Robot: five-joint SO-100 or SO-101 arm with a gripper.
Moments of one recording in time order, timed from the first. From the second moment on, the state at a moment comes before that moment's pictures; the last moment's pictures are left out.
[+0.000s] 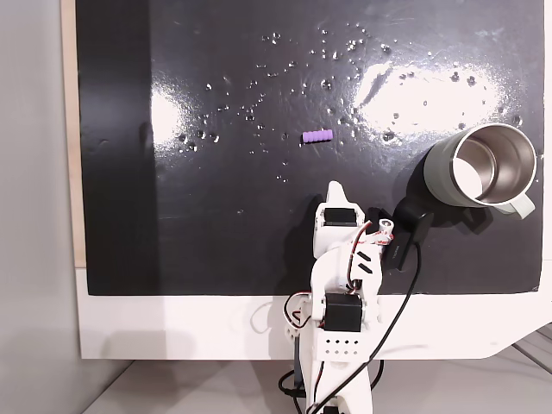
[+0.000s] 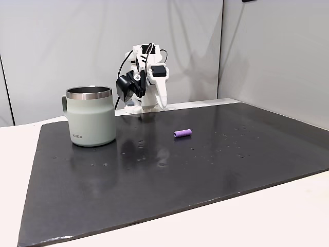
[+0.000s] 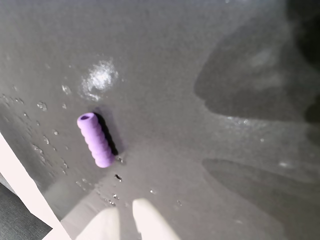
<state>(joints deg) 4.5 181.6 170.3 51.1 -0.4</state>
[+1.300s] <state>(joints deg) -4.7 159.3 149.4 50.2 -5.5</state>
